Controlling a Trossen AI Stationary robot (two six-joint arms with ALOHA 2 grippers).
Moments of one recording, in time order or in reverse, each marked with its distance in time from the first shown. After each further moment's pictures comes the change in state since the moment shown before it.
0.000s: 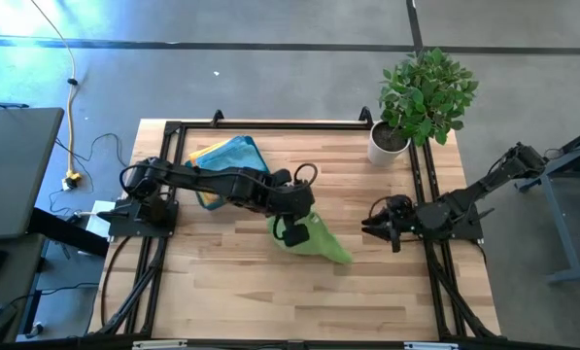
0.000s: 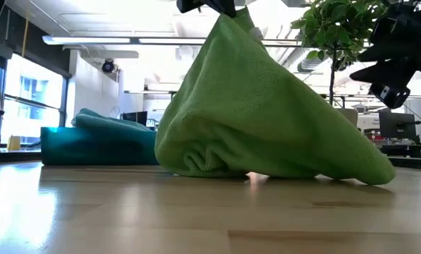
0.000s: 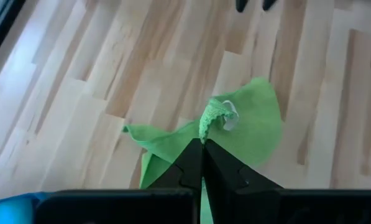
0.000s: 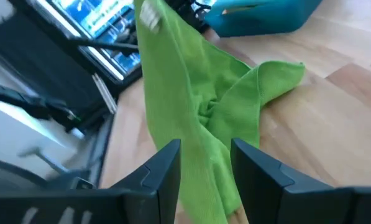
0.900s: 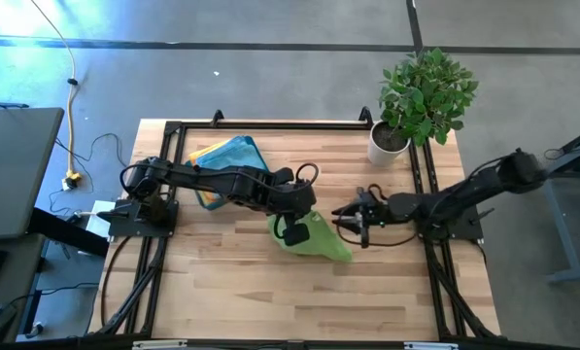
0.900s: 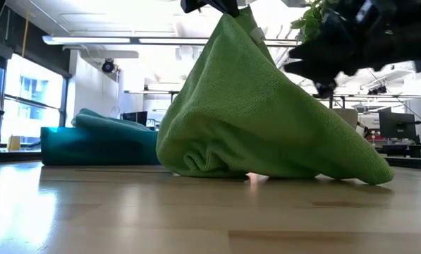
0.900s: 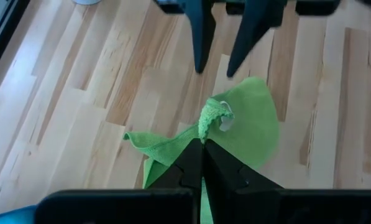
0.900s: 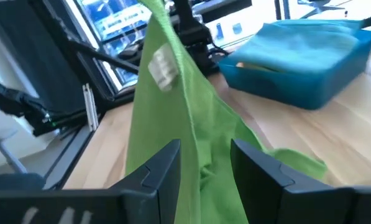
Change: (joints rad) left arm 0.011 0.000 0.000 0.021 0.008 0.053; right arm -0.307 0.629 0.094 0.694 -0.275 -0.395
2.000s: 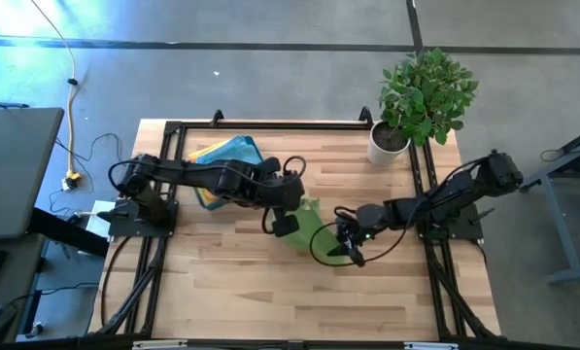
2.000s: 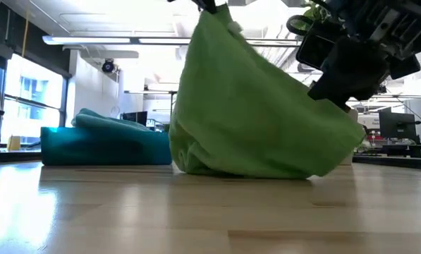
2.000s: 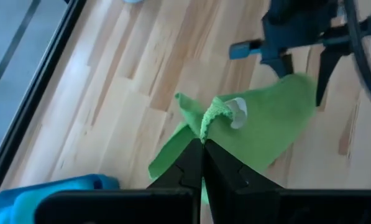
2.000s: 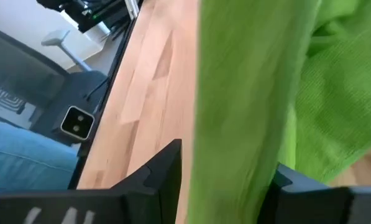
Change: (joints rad) left arm 0.000 -0.068 0.001 -0.120 -0.124 -0.001; right arm 0.019 0.276 0.189 -0.270 -0.395 0.129
